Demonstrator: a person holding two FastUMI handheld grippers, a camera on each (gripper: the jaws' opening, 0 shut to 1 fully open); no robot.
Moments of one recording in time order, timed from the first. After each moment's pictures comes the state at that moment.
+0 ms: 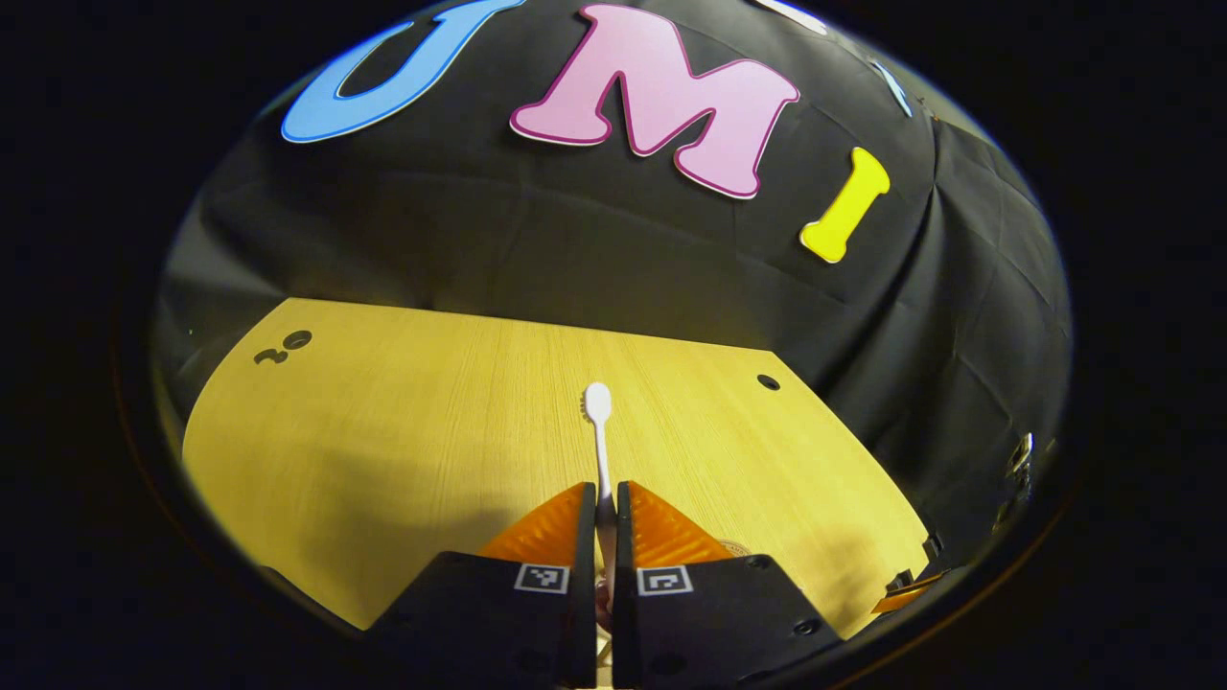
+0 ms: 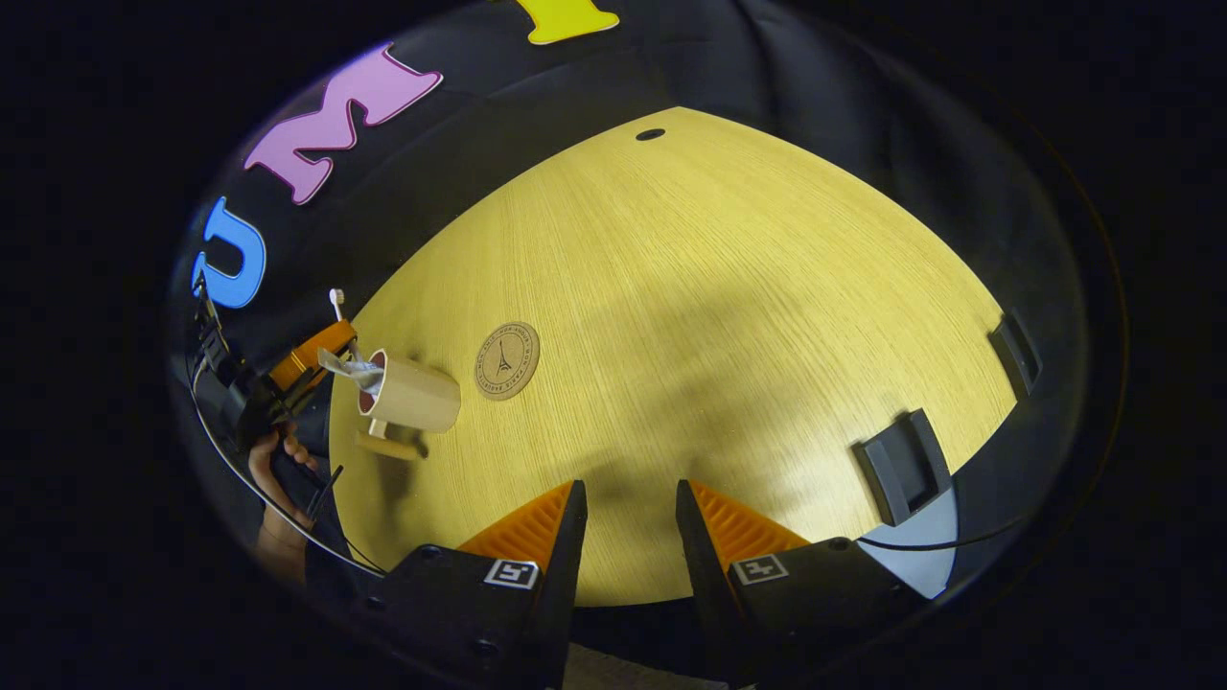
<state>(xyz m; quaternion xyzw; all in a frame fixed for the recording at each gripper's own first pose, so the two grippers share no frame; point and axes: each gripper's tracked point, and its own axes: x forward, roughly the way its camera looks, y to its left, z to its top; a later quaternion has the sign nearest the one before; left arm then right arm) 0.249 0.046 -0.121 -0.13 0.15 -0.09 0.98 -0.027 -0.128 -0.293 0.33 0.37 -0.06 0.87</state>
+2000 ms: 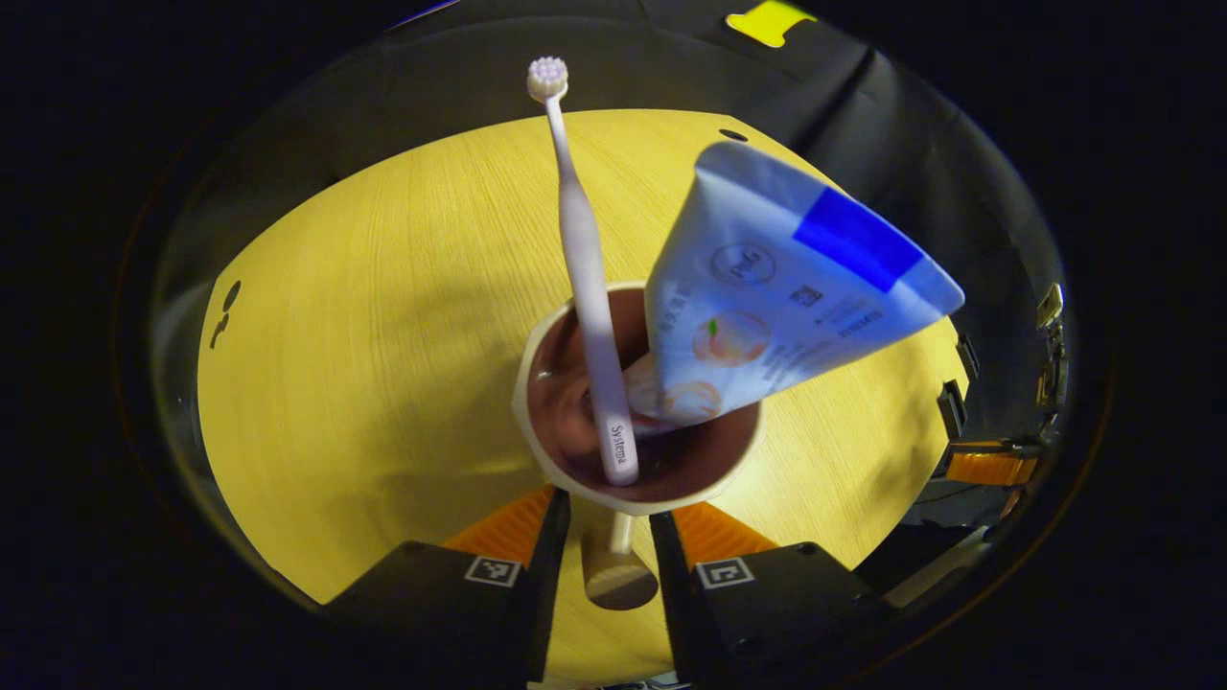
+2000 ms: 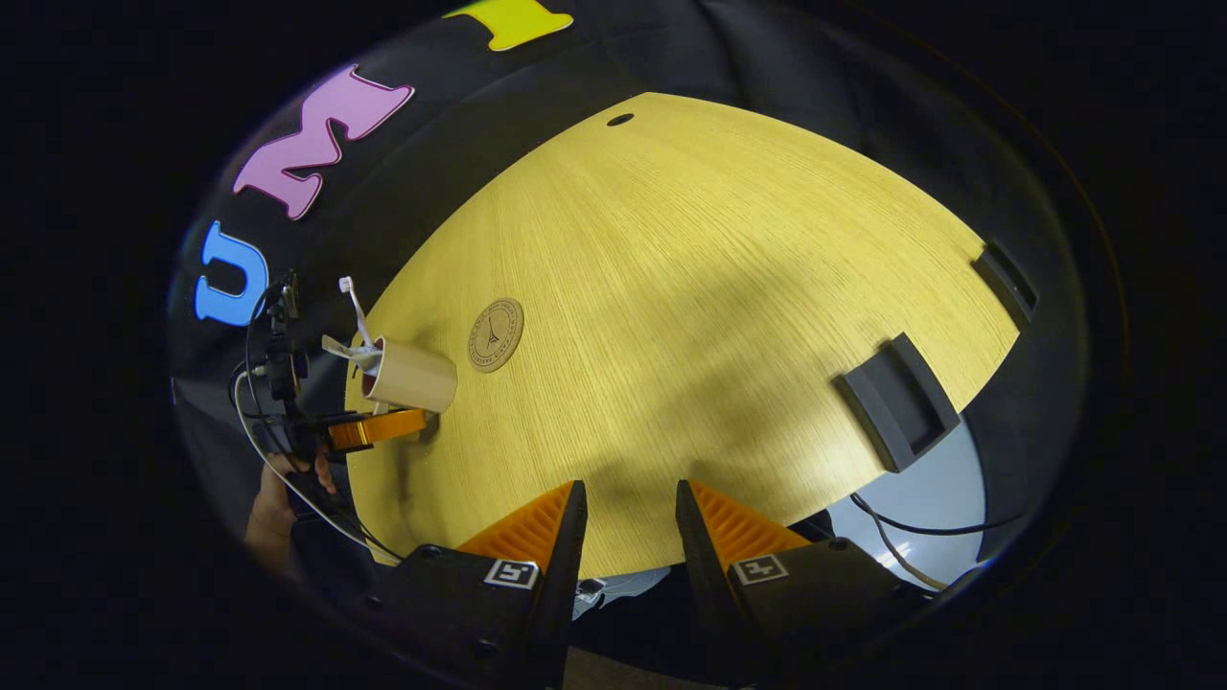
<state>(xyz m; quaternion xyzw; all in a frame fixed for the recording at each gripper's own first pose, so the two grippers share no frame) 0.171 0.024 -0.252 0.04 0.46 -0.17 0.87 -0.065 -0.126 -0.315 0.38 0.37 -0.07 0.85</state>
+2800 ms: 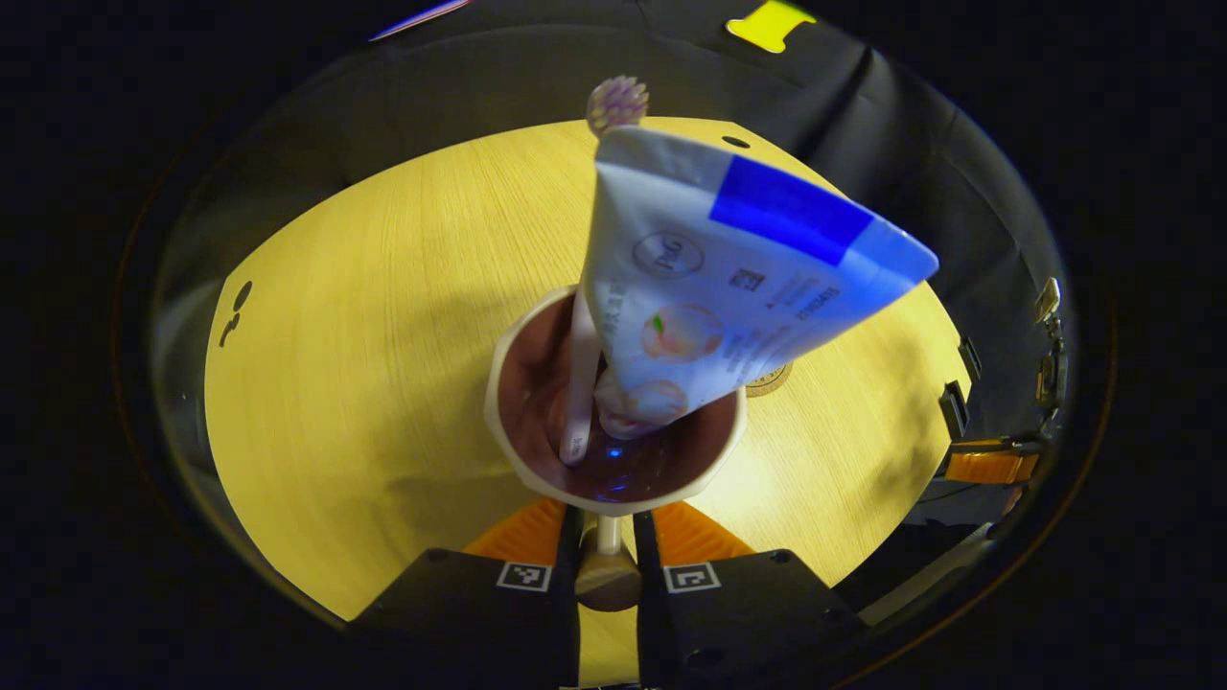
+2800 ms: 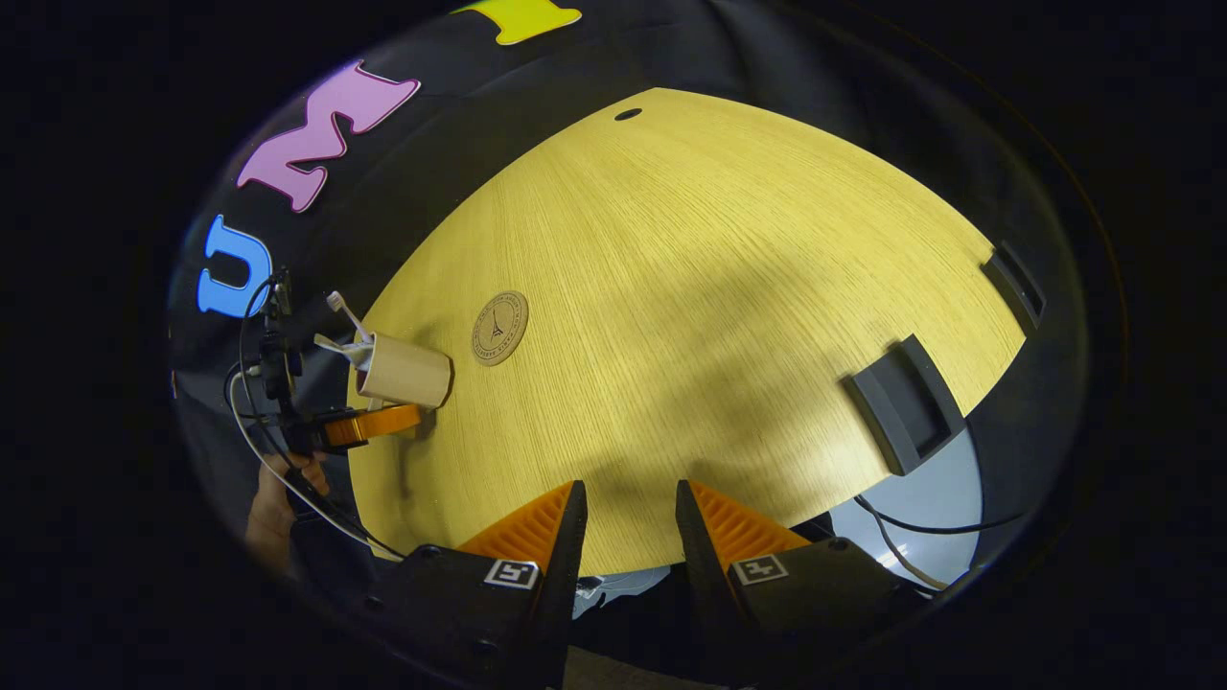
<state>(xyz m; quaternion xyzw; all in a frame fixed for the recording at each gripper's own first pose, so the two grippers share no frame) 0.167 0.033 -0.248 0.05 0.44 -0.16 0.88 -0.063 -0.121 -0.317 0.37 0.38 -0.05 0.85</state>
